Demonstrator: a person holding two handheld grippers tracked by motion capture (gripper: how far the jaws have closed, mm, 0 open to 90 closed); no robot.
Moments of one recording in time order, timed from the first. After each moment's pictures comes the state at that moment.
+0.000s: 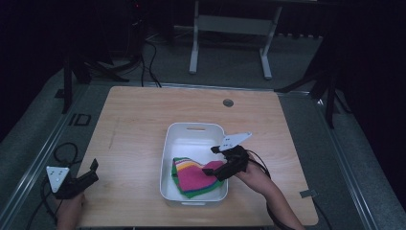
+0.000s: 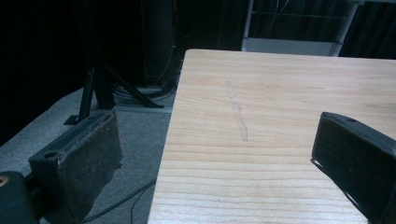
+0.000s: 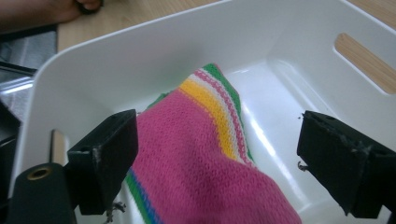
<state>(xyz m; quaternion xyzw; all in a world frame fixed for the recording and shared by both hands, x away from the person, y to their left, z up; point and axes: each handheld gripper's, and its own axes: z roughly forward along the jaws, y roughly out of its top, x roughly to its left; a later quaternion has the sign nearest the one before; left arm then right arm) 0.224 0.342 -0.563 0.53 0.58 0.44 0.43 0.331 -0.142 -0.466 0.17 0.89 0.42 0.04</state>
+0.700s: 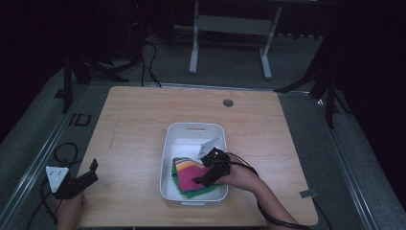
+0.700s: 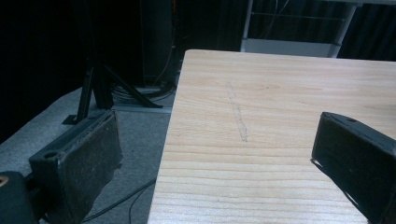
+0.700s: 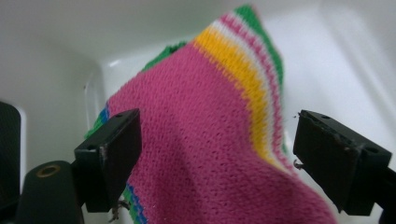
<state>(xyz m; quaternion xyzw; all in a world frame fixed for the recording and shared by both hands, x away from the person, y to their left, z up) 0.224 0.343 -0.562 0.53 0.58 0.43 0.43 0.335 -0.094 -0.495 0.12 0.95 0.29 0.01</state>
